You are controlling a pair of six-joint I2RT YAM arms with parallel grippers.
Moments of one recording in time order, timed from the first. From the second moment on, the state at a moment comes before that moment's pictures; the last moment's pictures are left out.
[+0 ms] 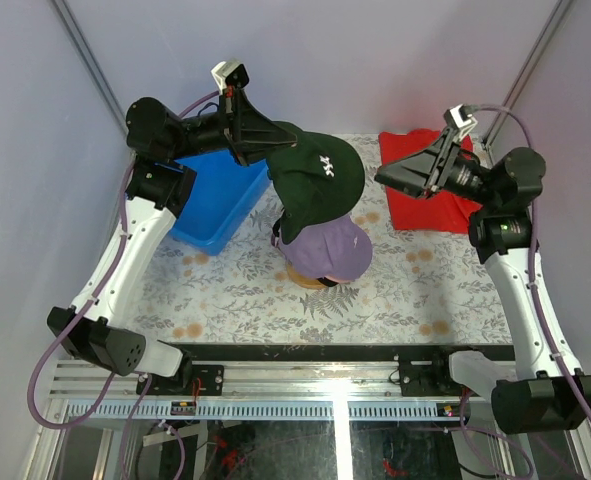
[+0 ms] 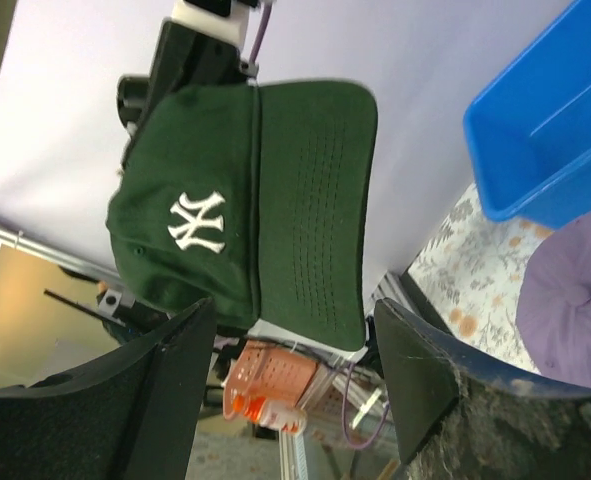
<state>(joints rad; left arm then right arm) -0.31 1.41 1.62 0.30 1.10 -1.89 0.04 1.09 1.17 0.24 -1.09 1.33</state>
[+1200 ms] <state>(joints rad) -0.23 1.46 1.57 0.33 1.10 -1.86 0.31 1.15 1.17 0.31 -0.96 1.36</state>
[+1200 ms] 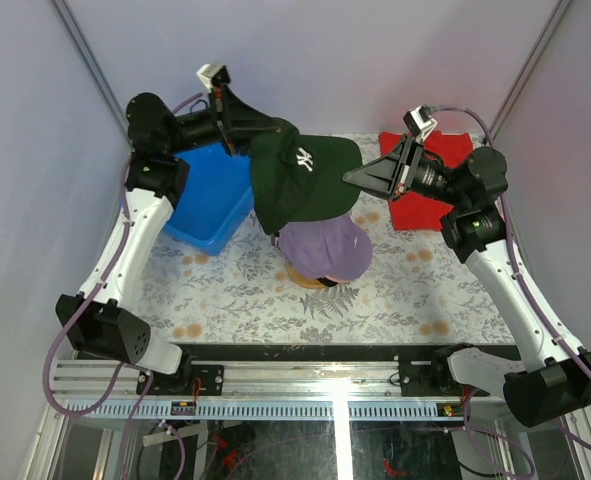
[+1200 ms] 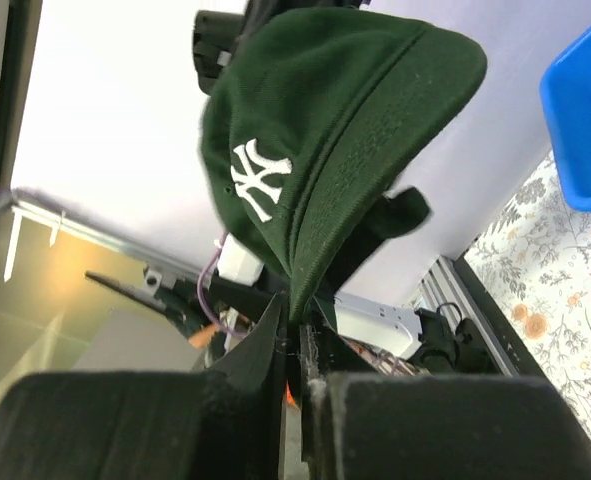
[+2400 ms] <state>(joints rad) 0.09 1.05 0.75 -0.36 0.88 -1.03 0.30 1.19 1.19 0.12 -0.75 1.49</state>
